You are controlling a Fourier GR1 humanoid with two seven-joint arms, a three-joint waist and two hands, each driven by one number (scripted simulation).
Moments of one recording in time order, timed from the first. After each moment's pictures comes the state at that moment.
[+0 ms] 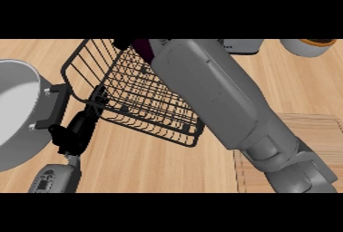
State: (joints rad) left arm -0.16 0.17 -0.04 -1.34 0.05 -0.07 -0.09; right arm -1.40 0.00 0.24 -0.85 0.38 -0.23 0.89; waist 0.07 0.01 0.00
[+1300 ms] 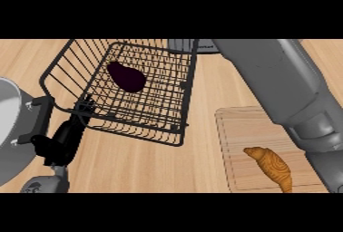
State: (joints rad) left arm -0.07 0.19 0.02 -1.37 0.06 -0.08 -0.10; right arm -1.41 -0.20 0.23 -0.80 0.29 -0.71 0.93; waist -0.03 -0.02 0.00
